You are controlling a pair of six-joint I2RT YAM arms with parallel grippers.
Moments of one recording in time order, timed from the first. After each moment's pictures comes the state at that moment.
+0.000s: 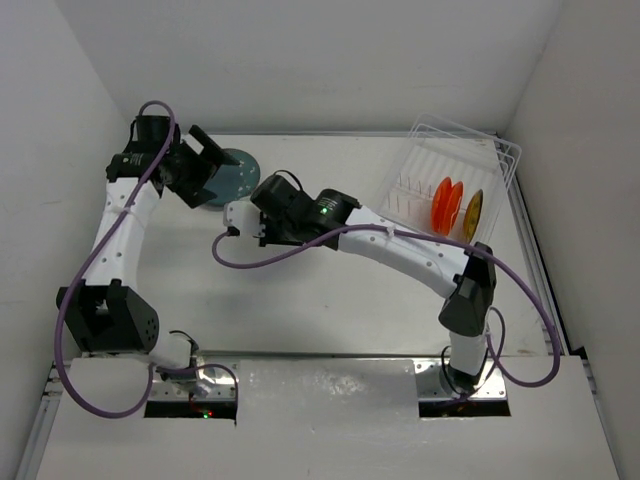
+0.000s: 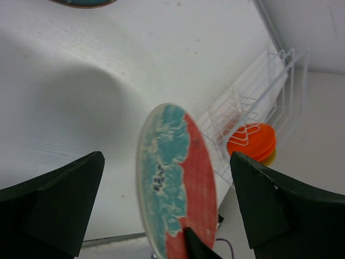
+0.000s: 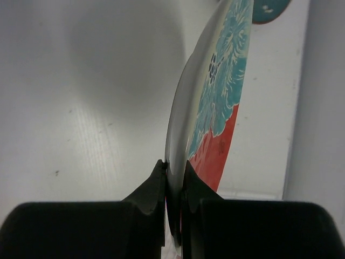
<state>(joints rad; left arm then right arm) 0.04 1.46 1.51 -0.85 0.33 -0.86 1.05 1.88 1.86 -0.86 0.21 -0.62</state>
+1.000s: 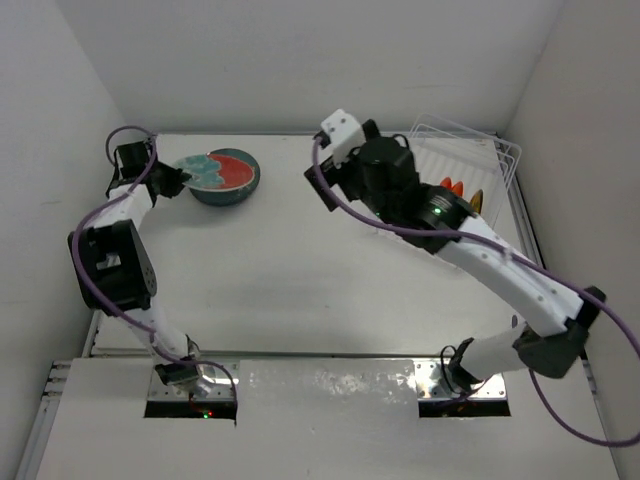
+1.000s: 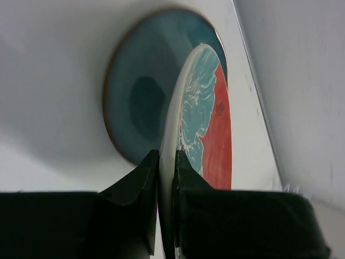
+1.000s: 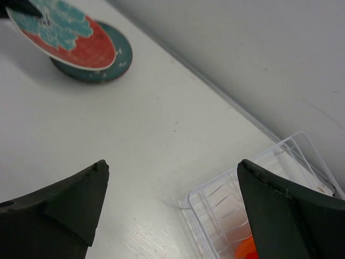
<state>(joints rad) 0.26 1.71 1.26 -0.26 0.21 -0.92 0.87 1.45 1.56 -0.45 0.38 -0.25</state>
